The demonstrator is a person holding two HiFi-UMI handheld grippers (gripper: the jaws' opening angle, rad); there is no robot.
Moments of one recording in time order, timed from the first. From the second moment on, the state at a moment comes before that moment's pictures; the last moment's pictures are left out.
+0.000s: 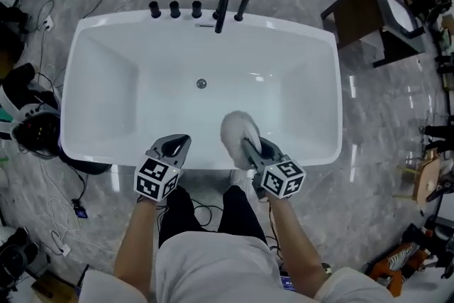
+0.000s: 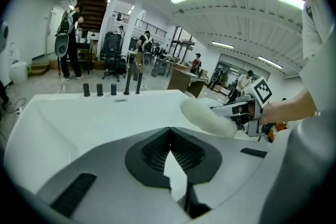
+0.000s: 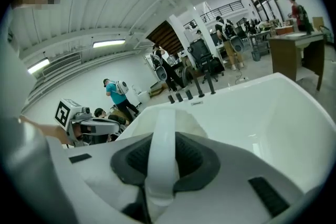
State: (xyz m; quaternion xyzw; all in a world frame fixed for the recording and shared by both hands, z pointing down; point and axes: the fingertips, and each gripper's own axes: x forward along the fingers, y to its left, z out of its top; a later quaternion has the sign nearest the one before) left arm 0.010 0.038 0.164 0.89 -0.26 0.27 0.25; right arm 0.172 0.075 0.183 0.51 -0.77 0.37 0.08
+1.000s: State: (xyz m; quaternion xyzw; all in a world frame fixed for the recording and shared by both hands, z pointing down) left arm -0.014 0.052 -0.024 0.92 -0.34 0.13 0.14; right arm 0.226 0.120 -0.012 0.58 -0.79 0.20 0.02
